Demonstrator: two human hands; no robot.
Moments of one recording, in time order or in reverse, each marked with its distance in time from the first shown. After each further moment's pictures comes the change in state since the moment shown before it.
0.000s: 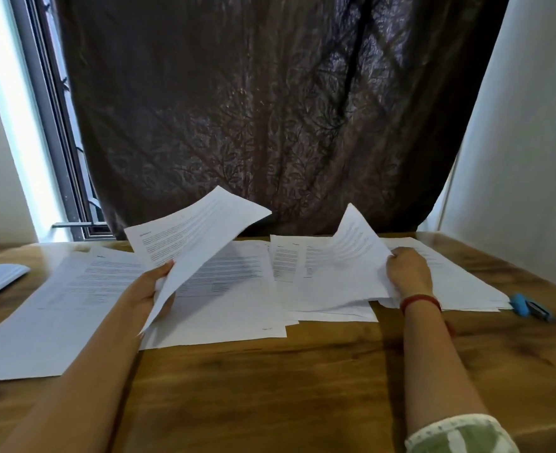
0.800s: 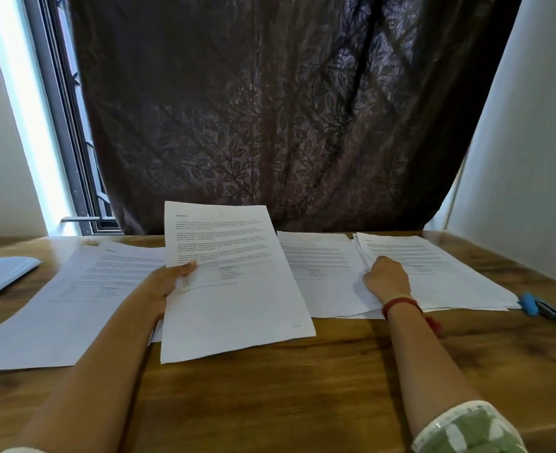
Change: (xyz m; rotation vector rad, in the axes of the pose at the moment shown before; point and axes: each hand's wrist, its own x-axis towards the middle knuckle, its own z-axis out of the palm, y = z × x) left_hand 0.041 -0.011 -0.026 0.188 -0.169 -0.078; right_hand -0.028 -0.006 0.036 -0.157 -0.024 -0.147
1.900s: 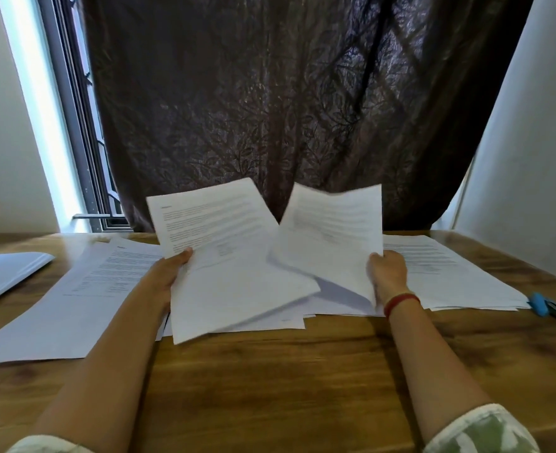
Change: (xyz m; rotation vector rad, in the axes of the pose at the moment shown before) left_hand -0.004 0.008 0.000 -0.119 0.115 0.148; right_hand 0.000 -0.021 0.005 0.689 -0.029 0.255
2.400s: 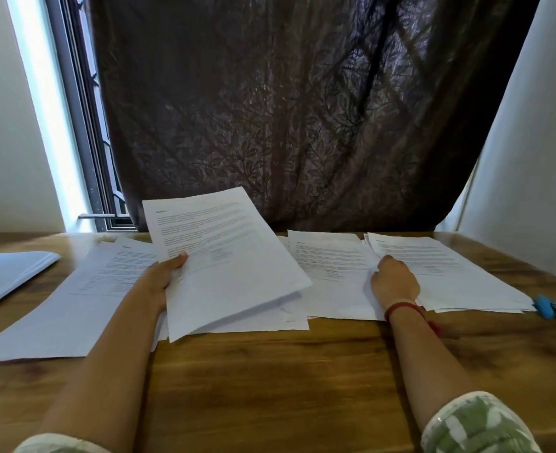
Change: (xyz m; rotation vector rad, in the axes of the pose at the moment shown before) left_hand -0.005 0.003 -0.012 0.019 0.075 0.007; right_hand -0.002 0.017 -0.005 -0.804 0.129 -0.326
